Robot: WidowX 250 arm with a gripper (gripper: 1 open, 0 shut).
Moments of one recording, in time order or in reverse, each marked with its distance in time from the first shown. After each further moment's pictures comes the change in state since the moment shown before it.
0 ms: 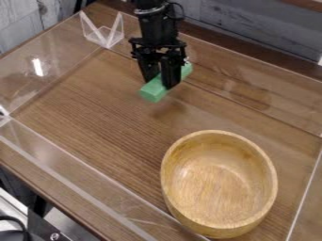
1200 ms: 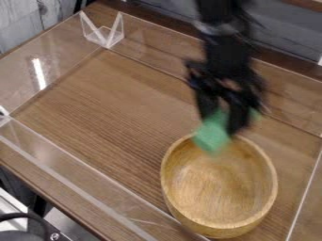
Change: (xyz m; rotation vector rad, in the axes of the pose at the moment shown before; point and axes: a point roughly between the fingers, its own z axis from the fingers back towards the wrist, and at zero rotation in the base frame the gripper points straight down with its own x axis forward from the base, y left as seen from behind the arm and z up) arm -0.074 -0.178 -0.004 0.021 0.044 -0.261
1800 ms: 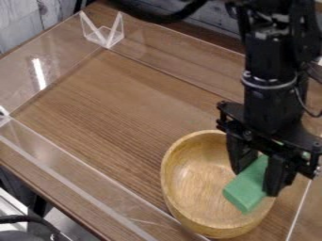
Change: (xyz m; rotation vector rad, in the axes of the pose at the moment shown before) arm -0.019 -0.032 -0.010 0.039 -0.042 0.048
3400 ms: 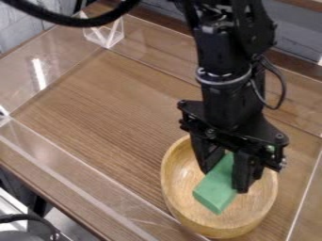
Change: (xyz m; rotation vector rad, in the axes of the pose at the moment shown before) arm -0.023 0.021 0.011 -0.017 -0.054 0.144
